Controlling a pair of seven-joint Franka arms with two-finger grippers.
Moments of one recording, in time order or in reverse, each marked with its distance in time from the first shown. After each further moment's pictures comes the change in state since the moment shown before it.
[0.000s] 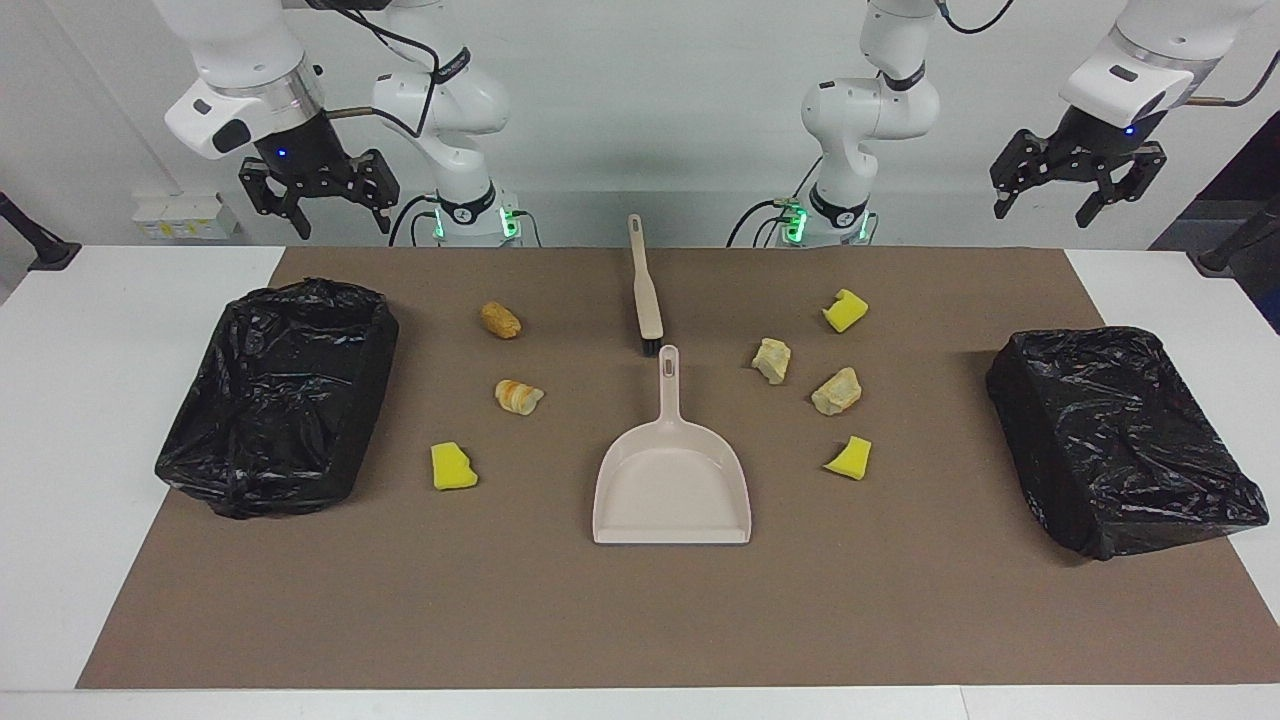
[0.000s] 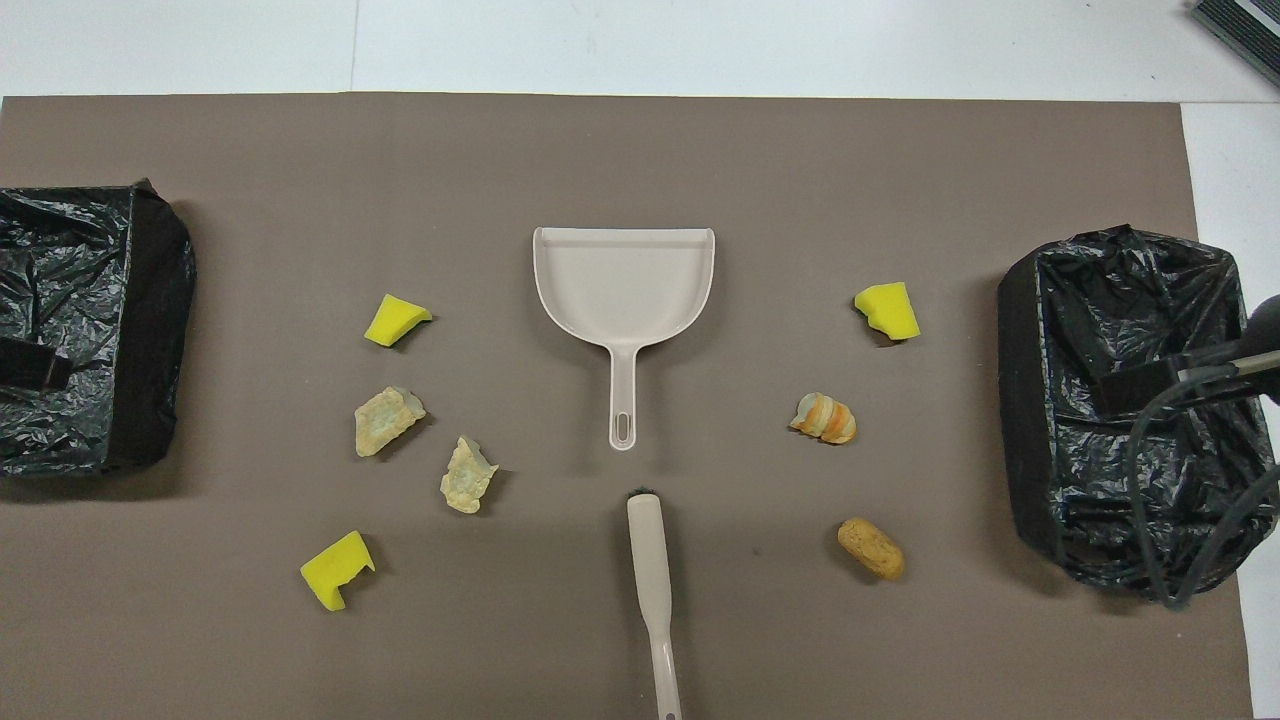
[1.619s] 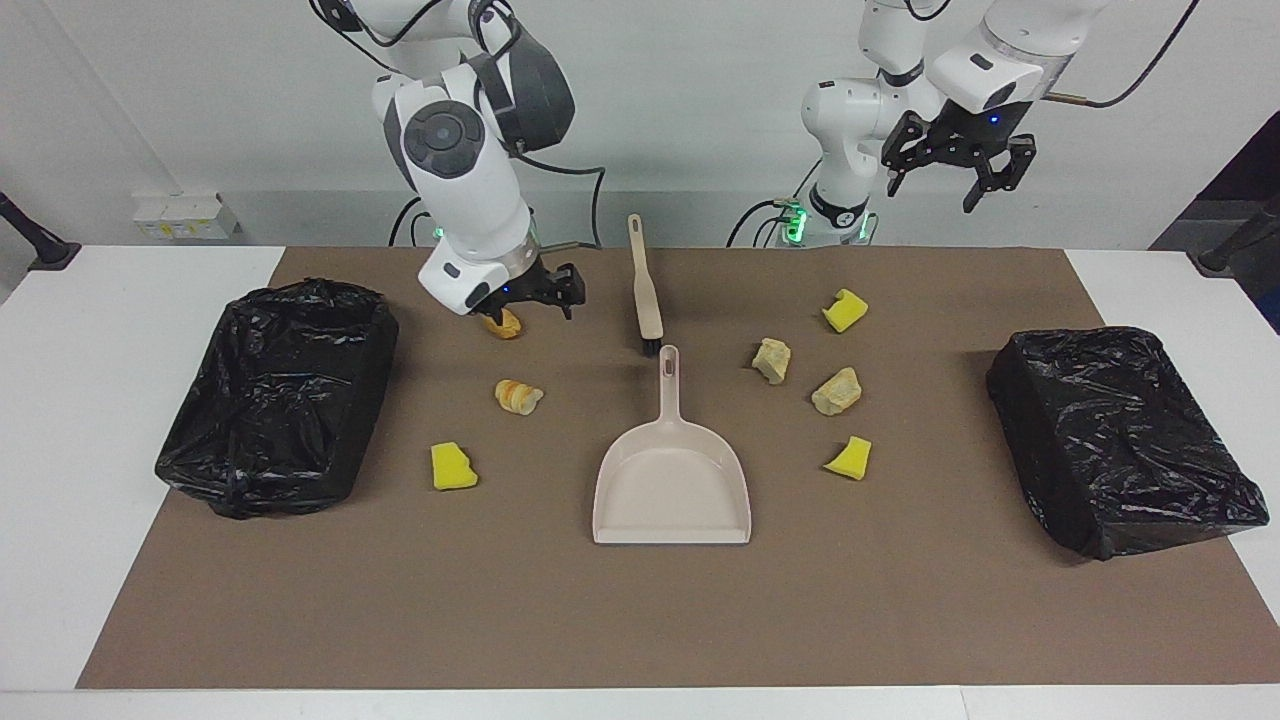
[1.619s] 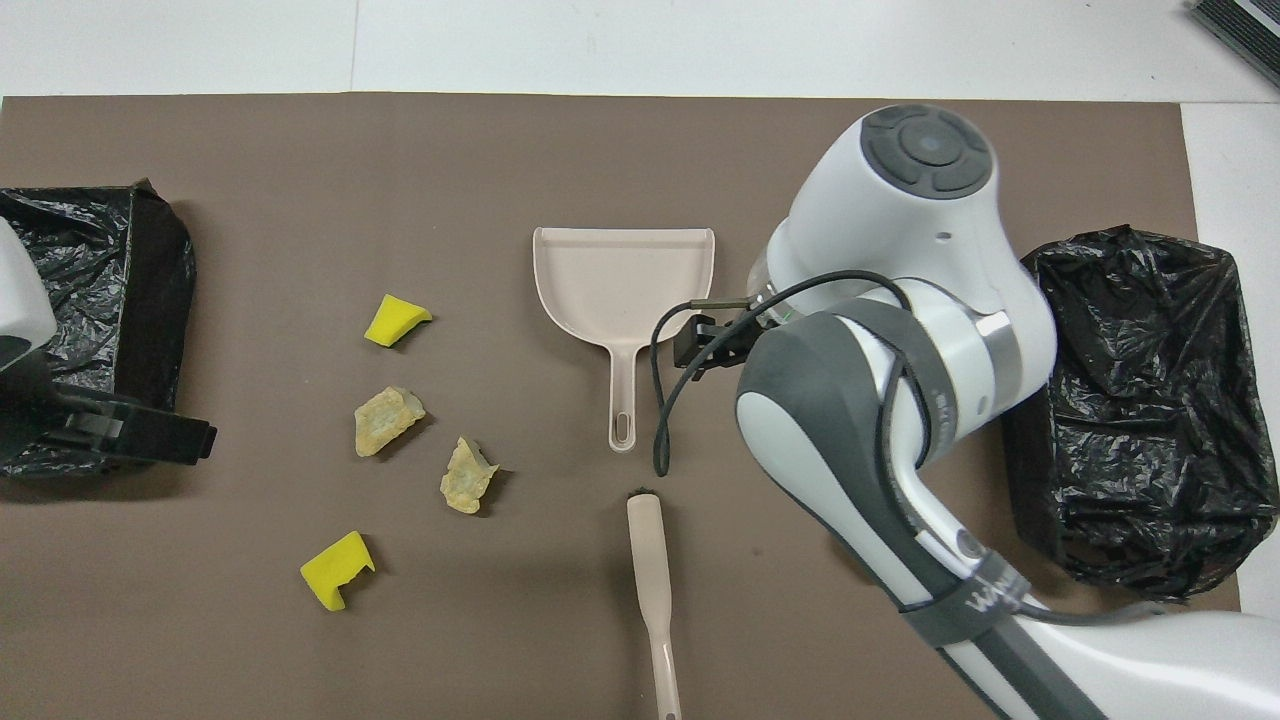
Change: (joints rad) left arm -0.005 -0.101 -0.129 -0.145 -0.083 0.009 -0.107; right arm 0.117 0.443 0.353 0.096 0.034 0.266 0.608
